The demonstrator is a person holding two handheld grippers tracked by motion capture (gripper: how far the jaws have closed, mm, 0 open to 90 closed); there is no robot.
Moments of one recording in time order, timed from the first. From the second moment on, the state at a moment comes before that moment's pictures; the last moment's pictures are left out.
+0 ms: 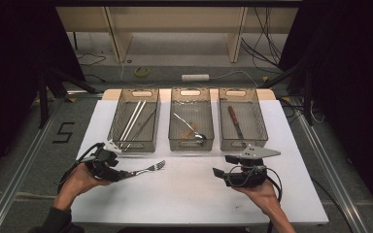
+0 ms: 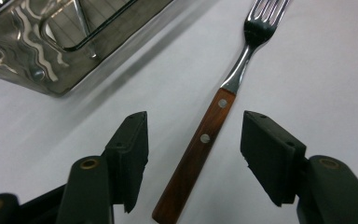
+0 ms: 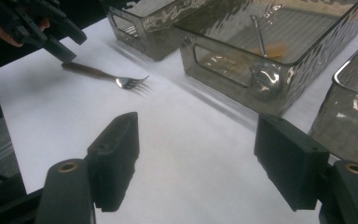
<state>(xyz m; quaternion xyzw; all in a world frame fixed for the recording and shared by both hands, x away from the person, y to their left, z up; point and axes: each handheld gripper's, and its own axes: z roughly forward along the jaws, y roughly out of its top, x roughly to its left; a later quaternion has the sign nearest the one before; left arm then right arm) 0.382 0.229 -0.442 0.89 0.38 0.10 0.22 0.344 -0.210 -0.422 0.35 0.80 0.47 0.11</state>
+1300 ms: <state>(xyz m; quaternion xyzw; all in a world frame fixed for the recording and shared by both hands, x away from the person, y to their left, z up) 0.392 0.218 -0.465 0.93 0.32 0.06 0.14 0.330 -0.212 -0.428 0.35 0.80 0.47 0.09</state>
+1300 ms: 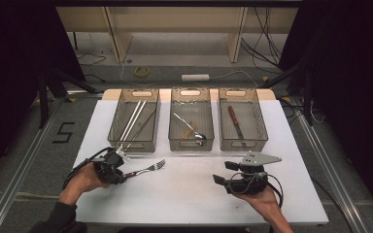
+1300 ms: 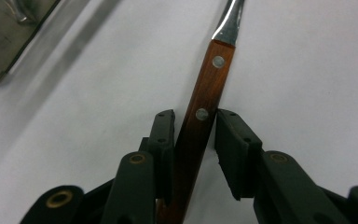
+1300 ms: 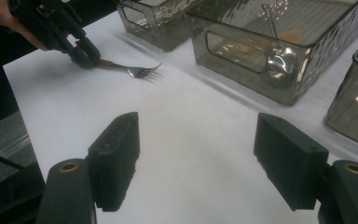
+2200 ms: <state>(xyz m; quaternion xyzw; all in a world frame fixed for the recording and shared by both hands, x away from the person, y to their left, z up) 0.382 0.207 -0.445 0.93 0.31 0.03 0.18 0.327 -0.206 -0.425 0.33 0.81 0.48 0.09</state>
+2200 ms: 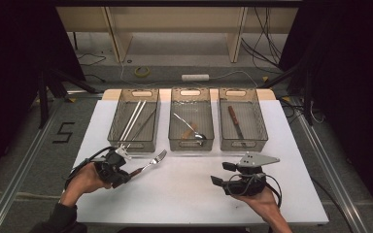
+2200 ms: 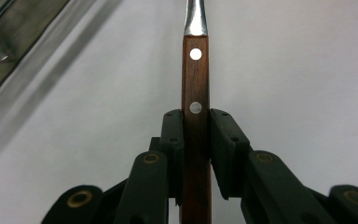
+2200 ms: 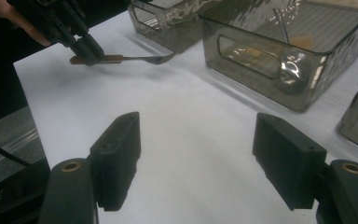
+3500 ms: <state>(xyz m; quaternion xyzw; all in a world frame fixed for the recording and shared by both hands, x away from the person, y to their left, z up) 0.339 0.095 -0.422 0.96 0.18 -0.06 0.21 0.284 -0.101 -0.440 0.08 0.90 0.38 0.16</state>
